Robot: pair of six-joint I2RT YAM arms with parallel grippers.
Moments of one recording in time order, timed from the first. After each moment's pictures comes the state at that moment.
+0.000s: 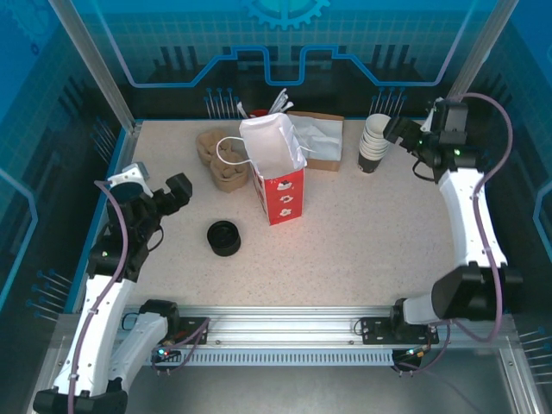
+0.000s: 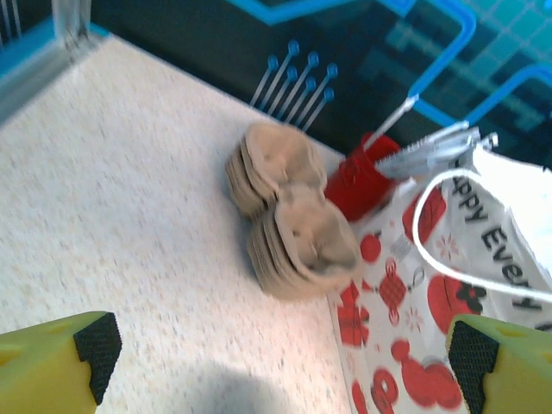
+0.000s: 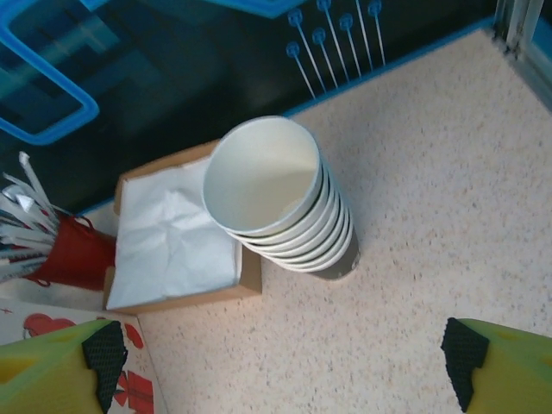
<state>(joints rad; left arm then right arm) -0.05 0.73 0.88 -0.59 -0.04 -0.56 -0.09 1.45 1.52 -0.73 -0.10 0.41</state>
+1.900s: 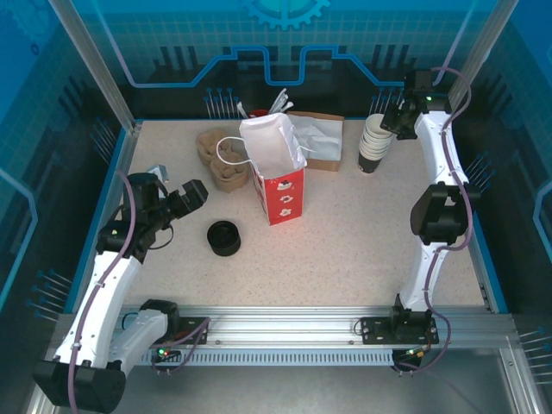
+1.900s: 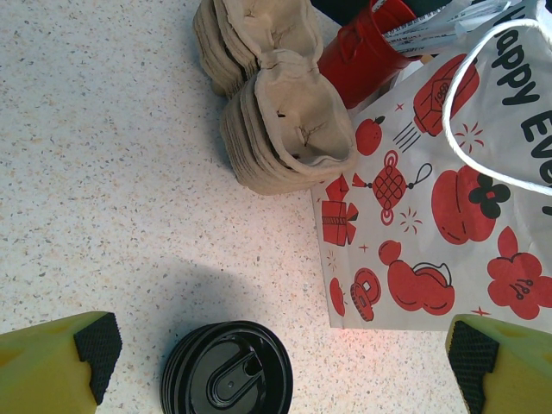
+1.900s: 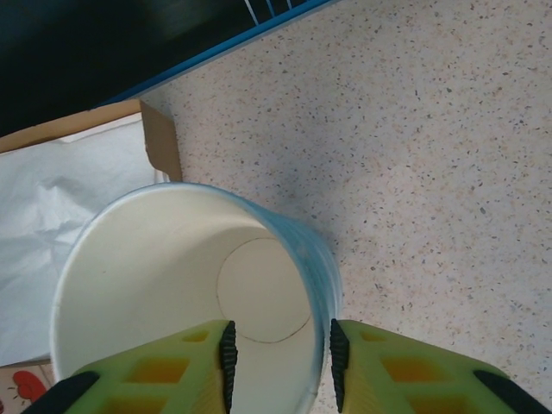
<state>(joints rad) -0.07 0.87 0.91 -0.69 0.12 -0.61 -0.05 2.08 2.17 -1.05 0.00 0.38</state>
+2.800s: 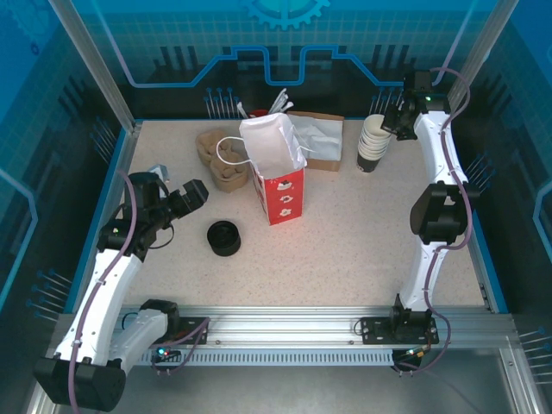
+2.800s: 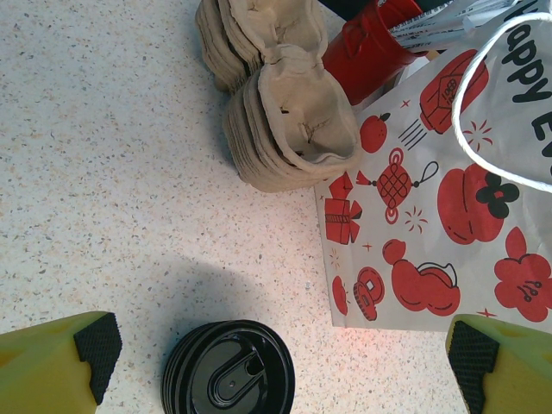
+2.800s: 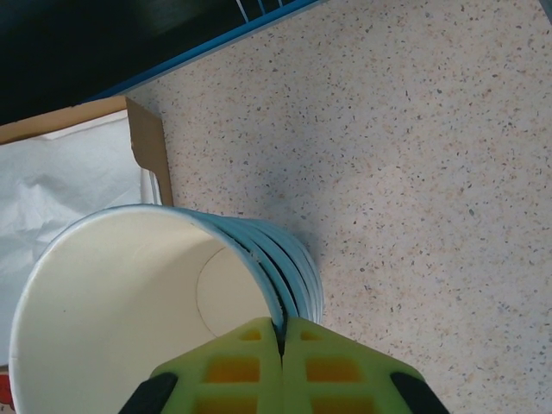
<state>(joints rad) -0.07 0.88 0.91 -0.69 0.12 -0.62 -0.05 2.09 2.18 -1.06 0.02 0.36</state>
